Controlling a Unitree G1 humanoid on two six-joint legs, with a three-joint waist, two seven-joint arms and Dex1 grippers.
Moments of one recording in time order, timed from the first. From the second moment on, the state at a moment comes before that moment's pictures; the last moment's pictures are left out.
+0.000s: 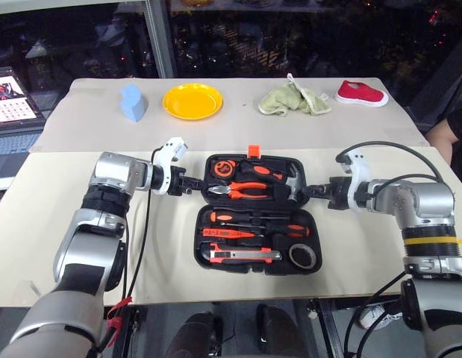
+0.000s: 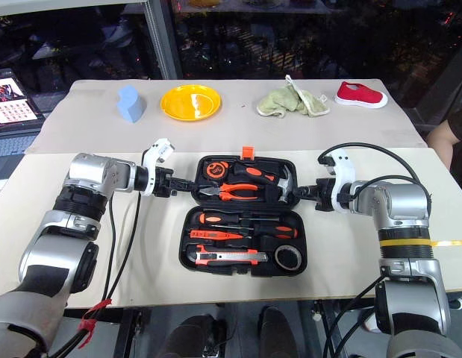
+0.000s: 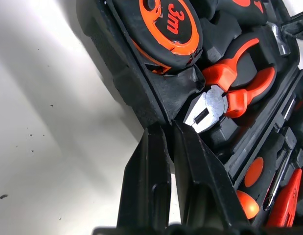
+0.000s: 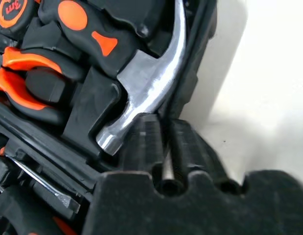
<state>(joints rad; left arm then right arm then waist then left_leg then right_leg) -1.02 0.50 -0.15 0.69 -0.28 1.01 -1.04 -0.70 -0.66 -0.05 0.27 0.48 1.12 0.70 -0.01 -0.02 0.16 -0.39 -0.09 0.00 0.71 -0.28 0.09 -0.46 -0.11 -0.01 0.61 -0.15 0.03</state>
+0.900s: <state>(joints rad) -0.60 0.30 0.01 0.23 -0.19 0.35 -0.72 -0.32 -0.54 -0.16 -0.07 0.25 0.44 0.56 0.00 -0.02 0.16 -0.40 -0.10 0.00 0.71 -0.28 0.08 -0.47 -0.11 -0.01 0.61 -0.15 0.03</state>
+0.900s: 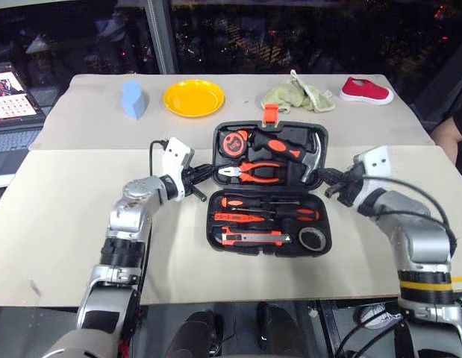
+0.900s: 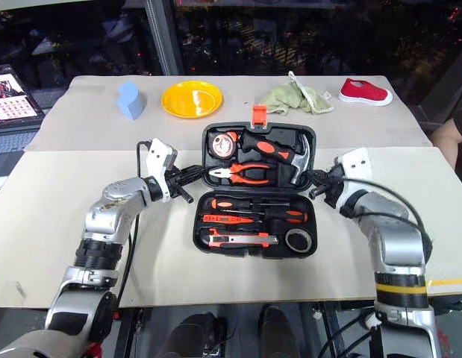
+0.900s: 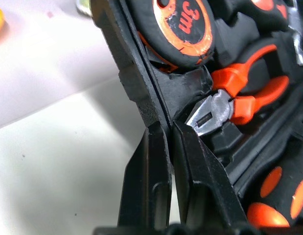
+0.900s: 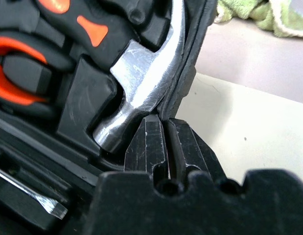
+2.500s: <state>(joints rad) -0.43 0.91 0.04 0.07 -0.45 0.66 -1.19 0.71 -1.01 -0.39 -0.80 0.84 0.49 0.98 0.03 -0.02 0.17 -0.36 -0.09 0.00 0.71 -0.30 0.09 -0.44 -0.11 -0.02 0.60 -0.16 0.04</state>
